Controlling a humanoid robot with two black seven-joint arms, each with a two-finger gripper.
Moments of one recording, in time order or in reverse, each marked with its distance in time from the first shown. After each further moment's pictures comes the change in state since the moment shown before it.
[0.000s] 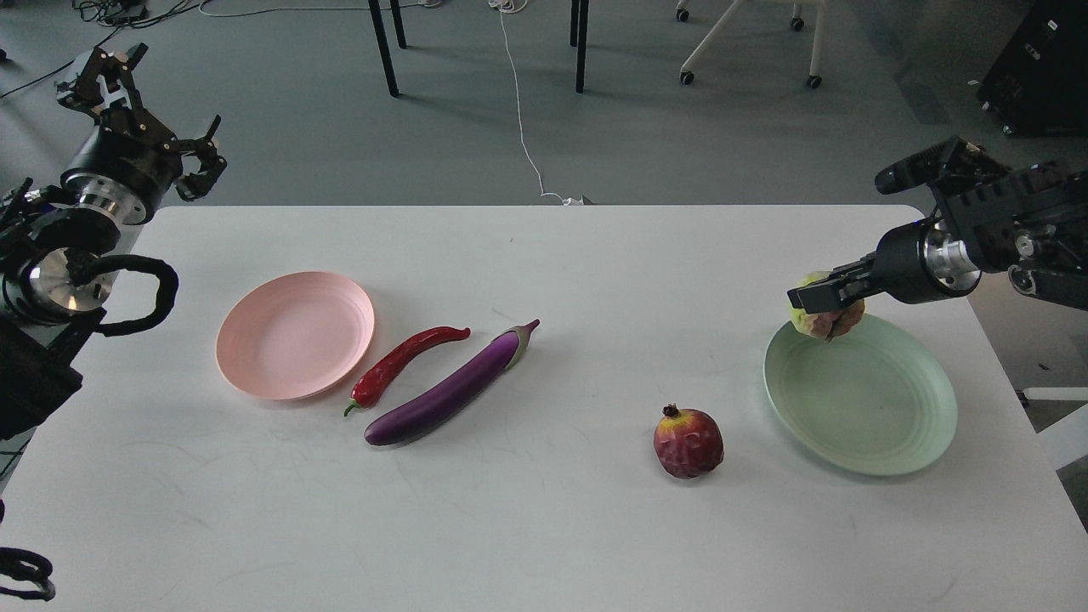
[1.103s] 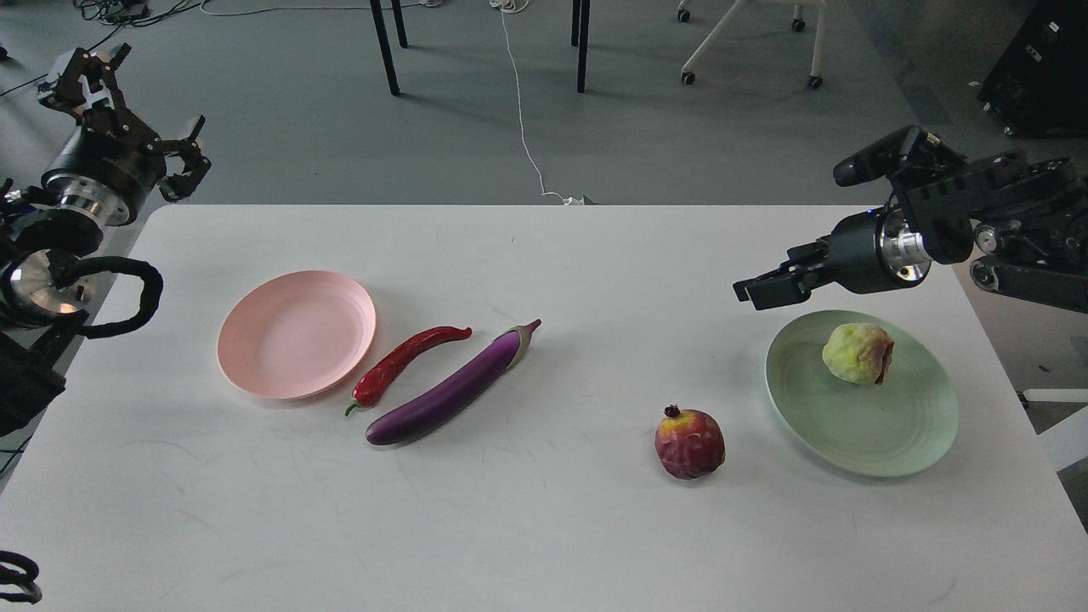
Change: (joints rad) left arm 0.007 0.034 0.002 0.000 0.000 -0.002 -0.002; right arm 0.072 0.144 0.070 0.121 0.044 -0.049 0.005
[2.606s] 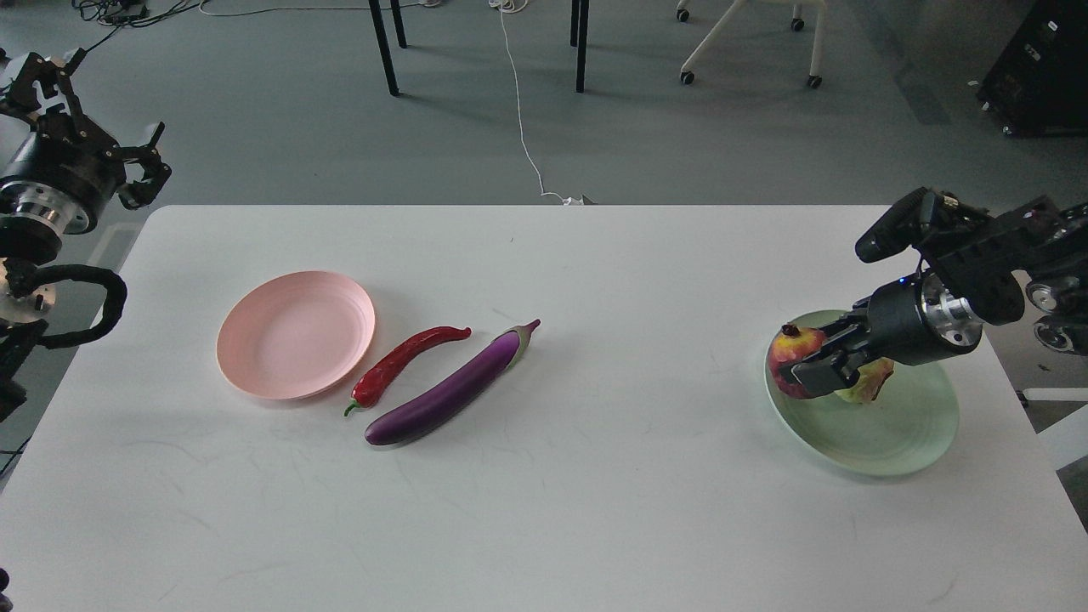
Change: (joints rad) left arm 0.032 0.049 -0.003 0.000 -0.002 0.000 -0.001; right arm 0.051 -0.222 -0.181 0.209 -0.279 -0.012 -0.002
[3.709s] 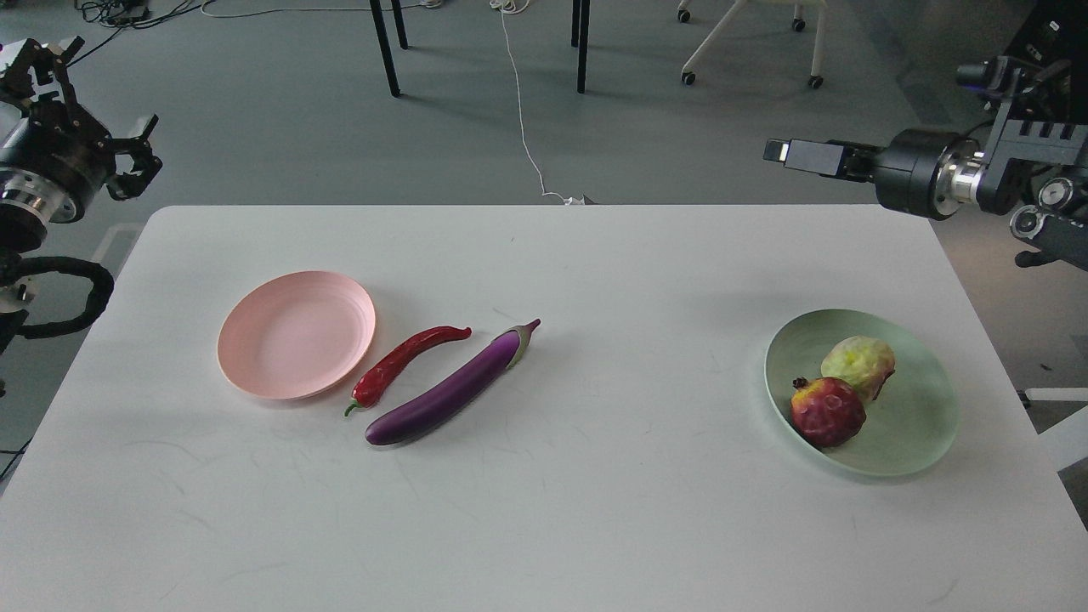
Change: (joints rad) left arm -0.047 0.040 0.038 -0.024 0.092 0.007 0.016; right arm -0.437 0.028 0.881 -0.505 0.363 0.002 0.022
